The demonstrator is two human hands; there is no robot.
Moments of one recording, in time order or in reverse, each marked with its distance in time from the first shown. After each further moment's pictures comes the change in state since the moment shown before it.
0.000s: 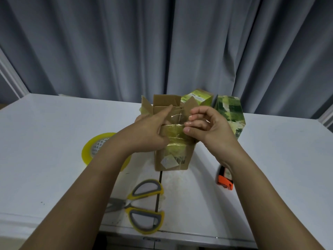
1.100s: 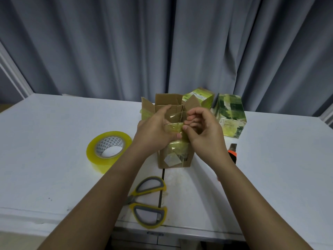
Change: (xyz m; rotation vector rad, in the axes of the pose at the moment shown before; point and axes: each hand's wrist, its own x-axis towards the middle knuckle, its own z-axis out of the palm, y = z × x) left_hand 0.012 -0.002 0.029 -0.150 0.336 -0.178; right_hand -0.005 0.017 0.019 -0.323 0.153 -0.227
